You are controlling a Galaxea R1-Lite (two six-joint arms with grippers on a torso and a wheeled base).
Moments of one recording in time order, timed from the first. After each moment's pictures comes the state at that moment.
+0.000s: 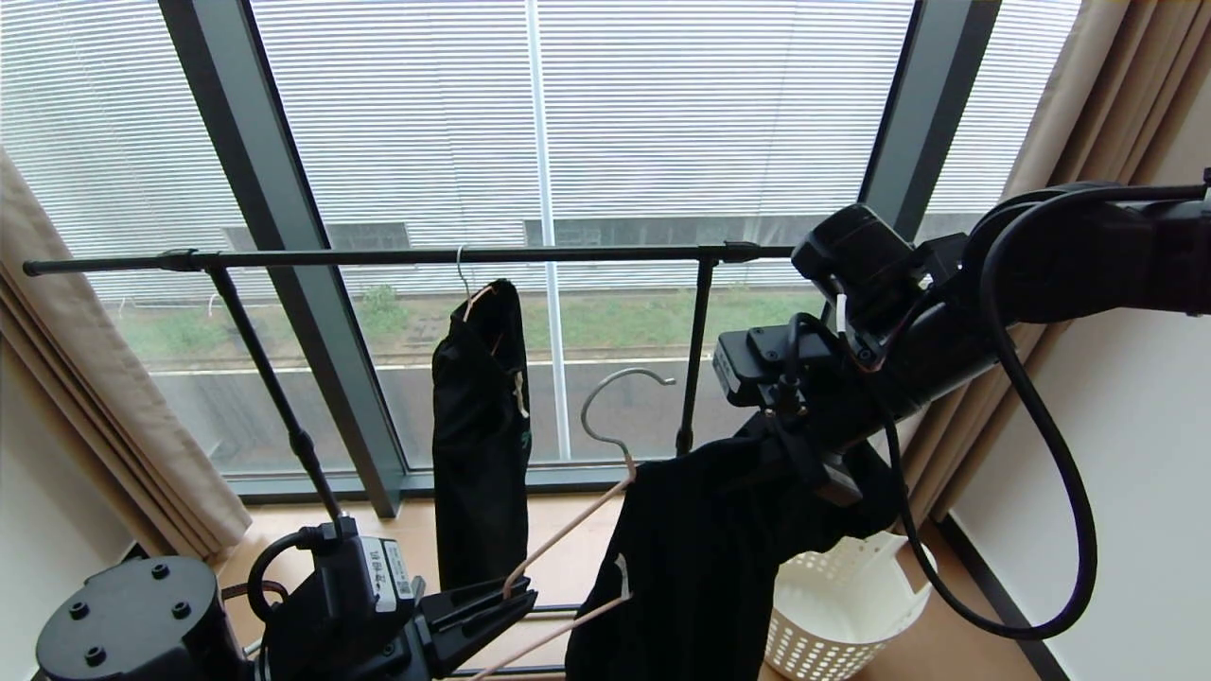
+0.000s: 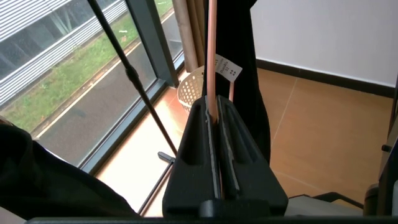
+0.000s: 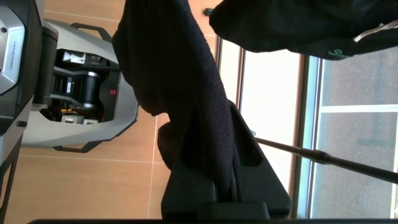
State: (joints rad) left arm -0.63 1.75 0.00 -1.57 -0.33 0.27; right arm 0.51 1.96 -1.67 0.82 0.54 -1.05
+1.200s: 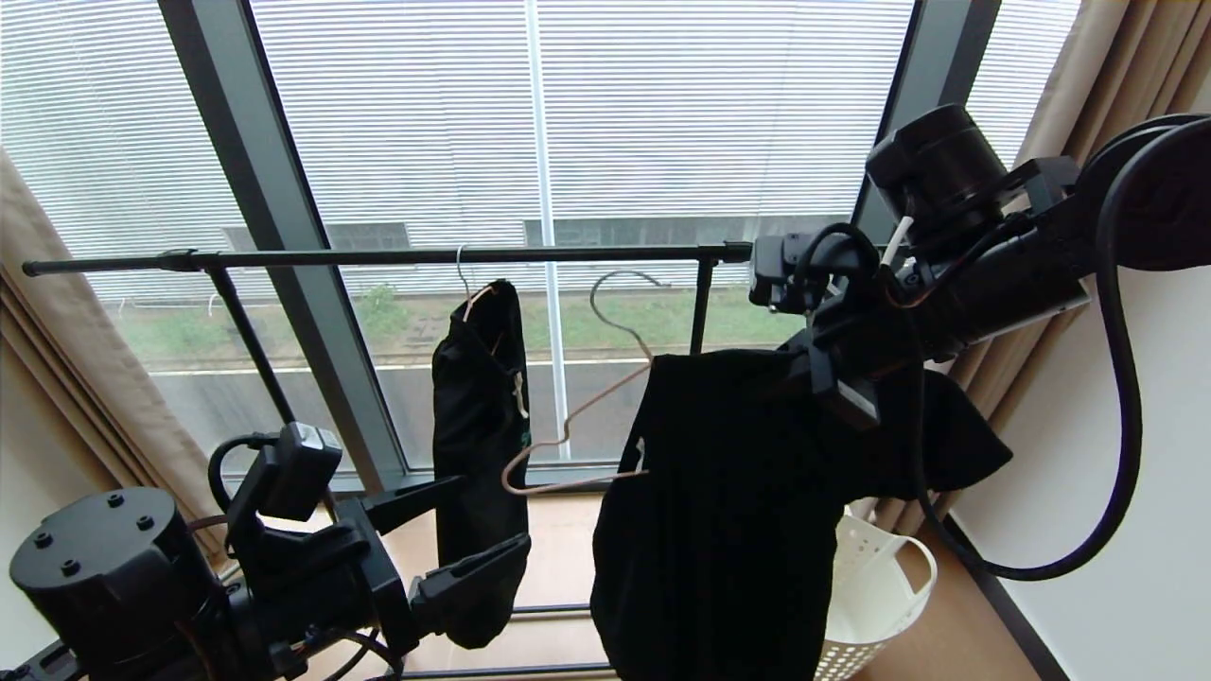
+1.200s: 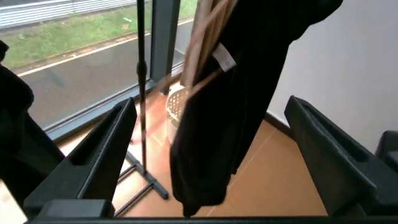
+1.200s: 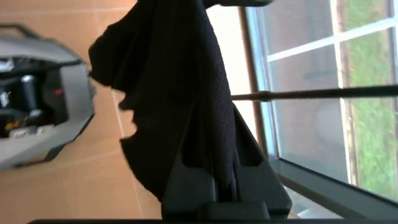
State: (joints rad) left arm -0.43 1.75 -0.09 -1.57 -0.47 -0.19; right arm 0.47 1.87 -1.72 0.71 0.30 -0.78
